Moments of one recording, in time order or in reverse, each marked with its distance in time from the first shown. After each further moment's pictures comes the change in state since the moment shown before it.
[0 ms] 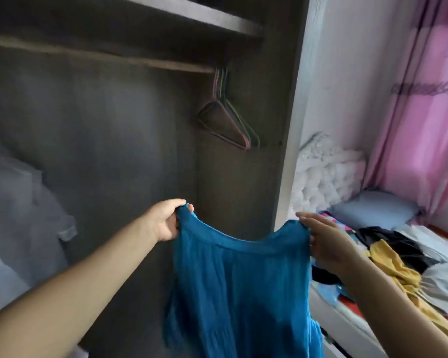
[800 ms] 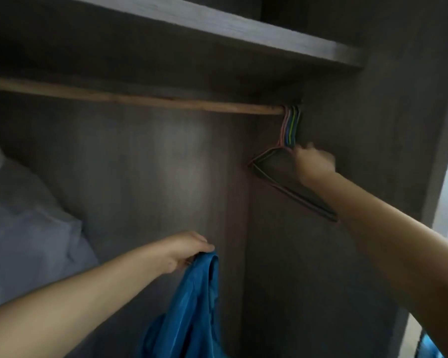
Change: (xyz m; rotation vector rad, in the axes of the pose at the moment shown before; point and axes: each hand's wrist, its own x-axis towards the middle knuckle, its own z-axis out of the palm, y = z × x) left_hand 0.116 0.119 -0.072 0.803 0.088 0.137; right_hand 0.278 -0.158 0.238 -1.738 0.311 -0.854
